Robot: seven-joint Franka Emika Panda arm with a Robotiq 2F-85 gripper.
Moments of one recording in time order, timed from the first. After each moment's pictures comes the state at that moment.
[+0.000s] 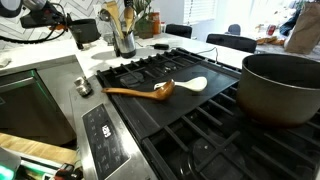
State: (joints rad) arm 0.32 -0.48 -0.25 -2.65 0.01 3.01 -0.27
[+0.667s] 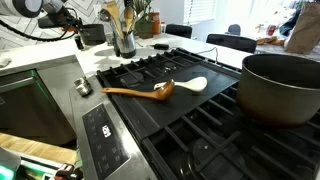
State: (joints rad) arm 0.43 -0.22 -0.34 -2.44 0.07 2.98 -0.26
